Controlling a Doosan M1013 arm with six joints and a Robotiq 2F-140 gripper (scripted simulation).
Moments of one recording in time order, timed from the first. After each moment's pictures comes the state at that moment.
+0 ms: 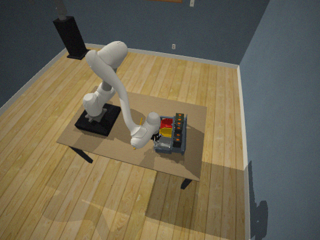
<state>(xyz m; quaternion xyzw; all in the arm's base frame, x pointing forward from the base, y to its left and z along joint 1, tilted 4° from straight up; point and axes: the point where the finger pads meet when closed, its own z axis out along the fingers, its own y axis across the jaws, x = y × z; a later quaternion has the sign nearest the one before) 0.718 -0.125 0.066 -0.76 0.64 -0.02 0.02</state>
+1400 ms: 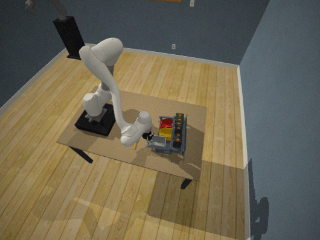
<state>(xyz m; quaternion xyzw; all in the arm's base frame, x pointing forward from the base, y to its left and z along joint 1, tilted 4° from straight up) 0.653 -0.137 0.062 -0.76 0.64 -0.02 0.02</state>
